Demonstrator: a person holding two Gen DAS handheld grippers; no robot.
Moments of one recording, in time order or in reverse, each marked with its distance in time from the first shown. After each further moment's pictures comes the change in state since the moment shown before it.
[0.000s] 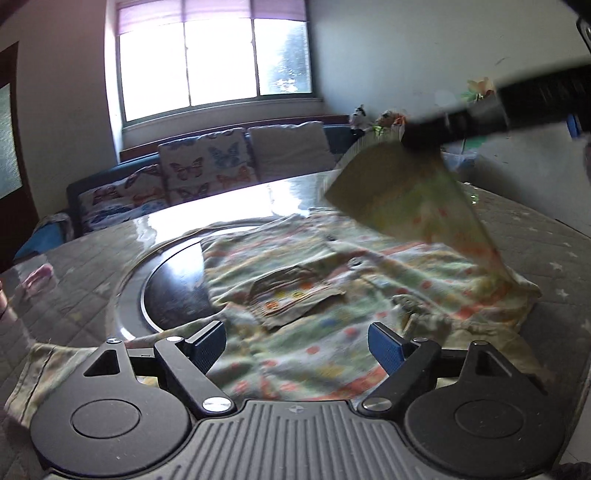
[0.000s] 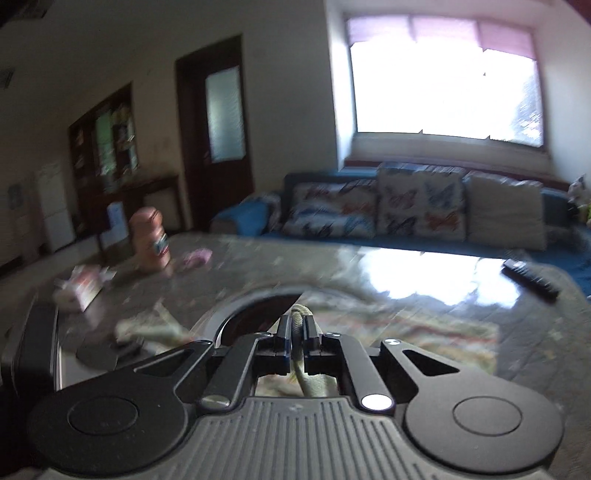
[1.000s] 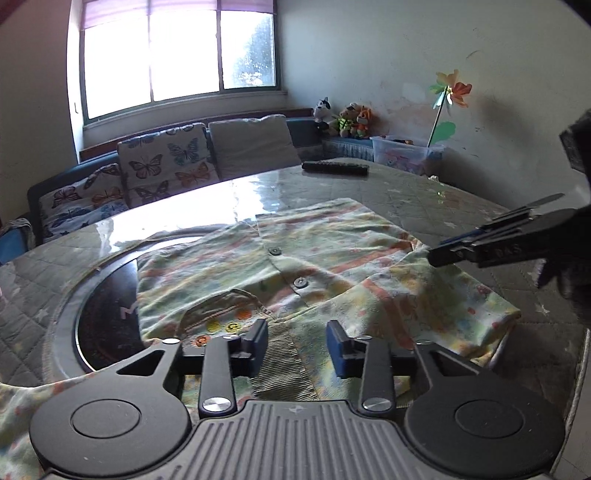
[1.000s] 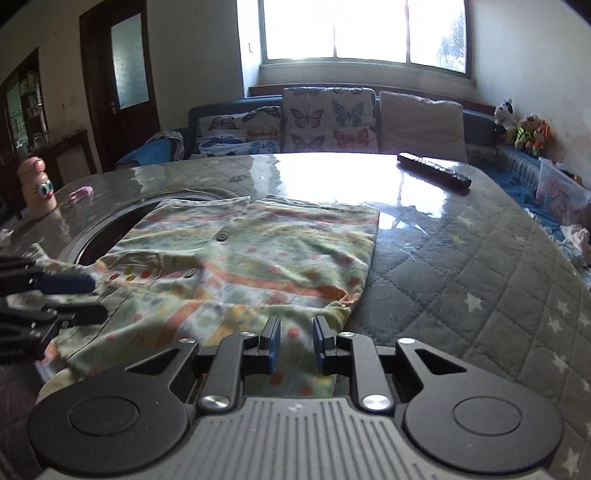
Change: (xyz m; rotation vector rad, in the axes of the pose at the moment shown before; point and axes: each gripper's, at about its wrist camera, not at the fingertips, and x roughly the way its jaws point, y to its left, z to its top) left arm 0.044 -0.036 0.027 0.040 0.044 -0.134; right arm 0.015 -0.126 -0.069 0.162 0.193 -0.285
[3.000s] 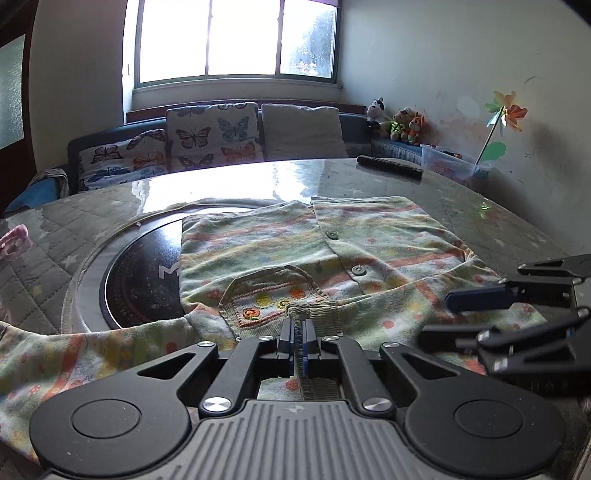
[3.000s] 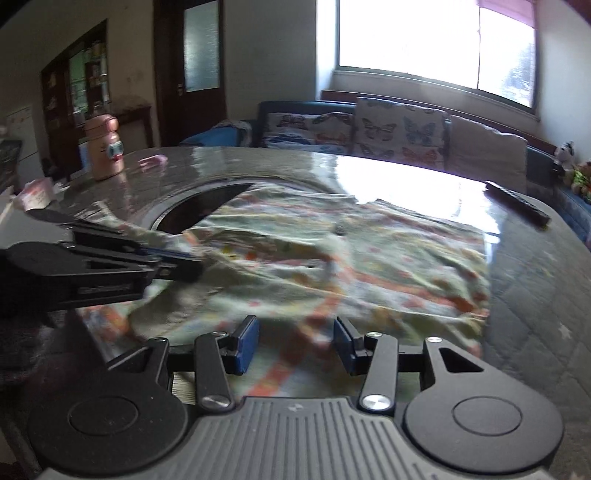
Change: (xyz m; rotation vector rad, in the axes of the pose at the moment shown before) left arm 0.003 0.030 -0.013 -0.179 0.017 0.095; right arm 0.004 0.103 -0.023 -0.224 -0.028 0.165
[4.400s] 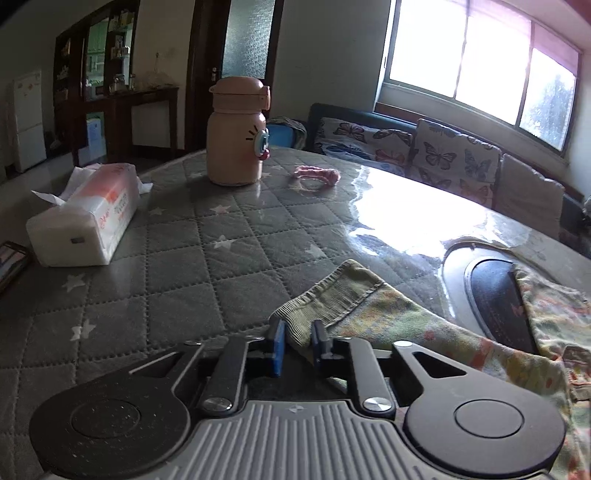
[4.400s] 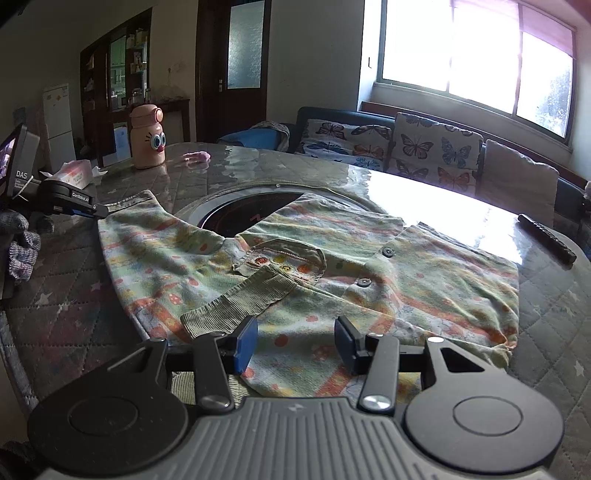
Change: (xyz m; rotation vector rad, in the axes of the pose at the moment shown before) left arm -0.082 0.203 -0.043 -0.520 -0.046 0.546; right arm -0.016 0.017 0.007 -0.079 -0.029 0.042
